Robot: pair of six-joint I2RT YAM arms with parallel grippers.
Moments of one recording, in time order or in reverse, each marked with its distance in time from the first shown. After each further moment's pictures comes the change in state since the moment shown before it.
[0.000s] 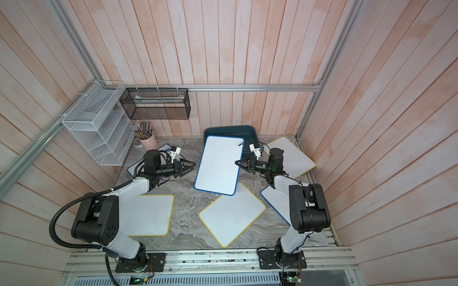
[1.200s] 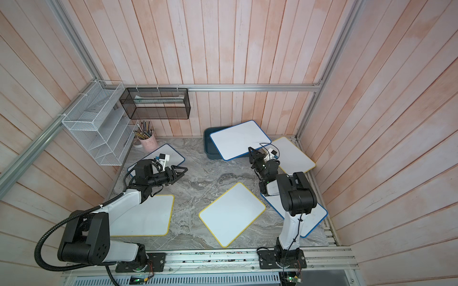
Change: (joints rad) left arm 0.033 -0.173 -0.177 -0.032 -0.172 0.036; right arm 0.087 0.253 -0.104 0.700 0.920 0.591
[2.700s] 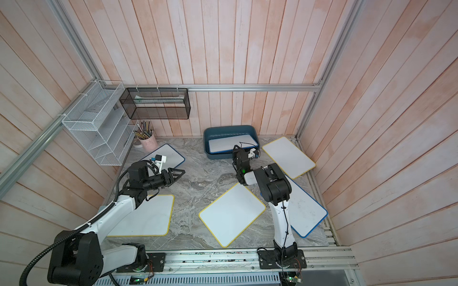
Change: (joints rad) left arm -0.001 -0.174 -0.017 -0.174 -0.027 0.076; right arm 0.241 0.281 0.436 -0.373 0.500 -0.047
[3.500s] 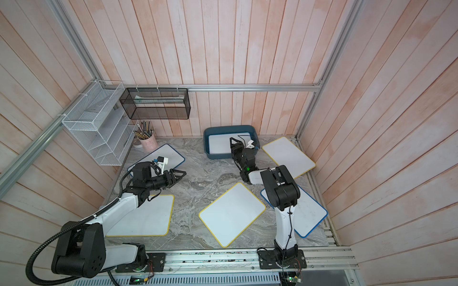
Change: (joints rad) left arm -0.008 0.079 -0.006 0.032 -0.022 0.006; right arm -0.037 -0.139 -0.068 0.039 -0.314 -0.087
